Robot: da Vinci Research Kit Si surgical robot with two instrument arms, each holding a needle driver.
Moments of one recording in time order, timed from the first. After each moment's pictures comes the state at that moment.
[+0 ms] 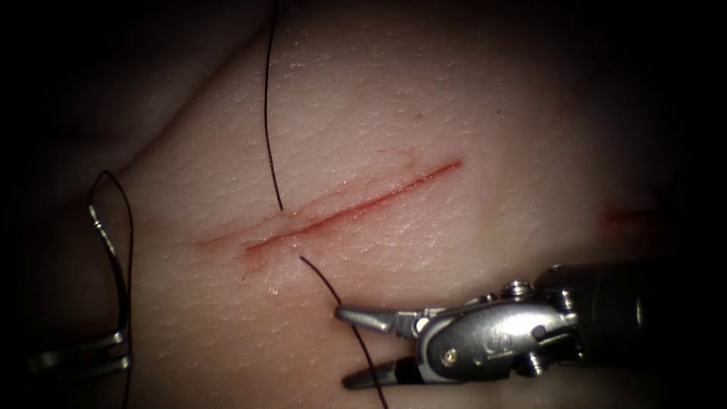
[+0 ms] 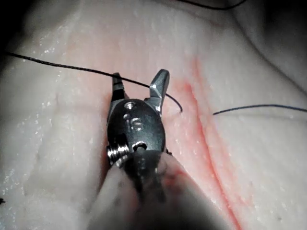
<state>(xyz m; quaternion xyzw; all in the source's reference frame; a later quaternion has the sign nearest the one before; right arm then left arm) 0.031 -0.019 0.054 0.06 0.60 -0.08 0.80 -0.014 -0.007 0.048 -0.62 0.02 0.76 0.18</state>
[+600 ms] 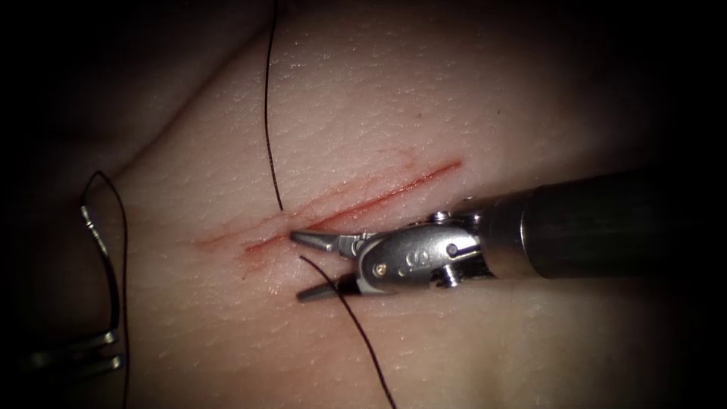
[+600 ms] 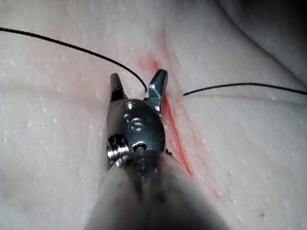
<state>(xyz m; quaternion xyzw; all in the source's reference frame) 0.035 -0.017 0.065 0.05 0.58 -0.07 0.81 -0.013 -0.007 0.048 -0.63 0.02 0.76 0.18</state>
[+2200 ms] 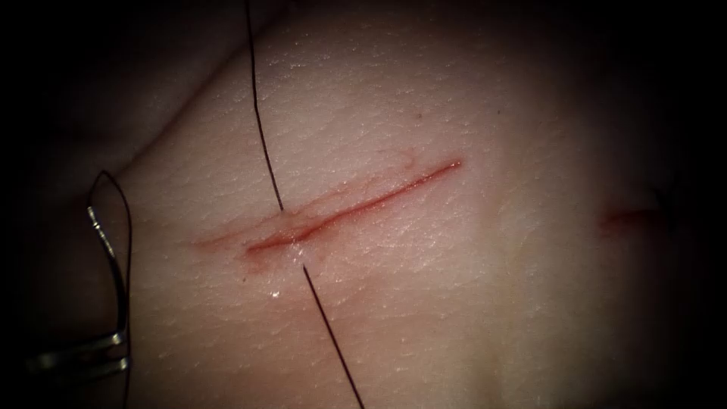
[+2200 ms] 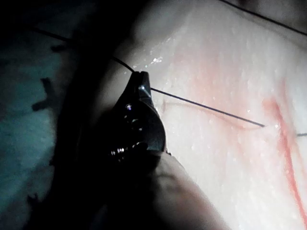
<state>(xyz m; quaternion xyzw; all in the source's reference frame) 0.024 -0.032 0.045 0.10 0.61 -0.16 0.77 -0.014 -0.007 0.048 -0.62 0.02 0.76 0.18</state>
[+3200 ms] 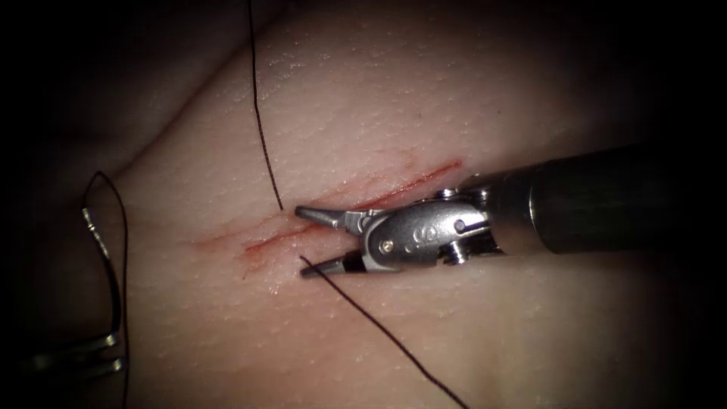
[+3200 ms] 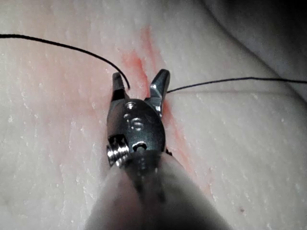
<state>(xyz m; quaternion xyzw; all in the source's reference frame) 0.035 -0.015 0.064 0.04 0.59 -0.10 0.80 -0.013 -0.007 0.048 -0.63 0.02 0.76 0.18</state>
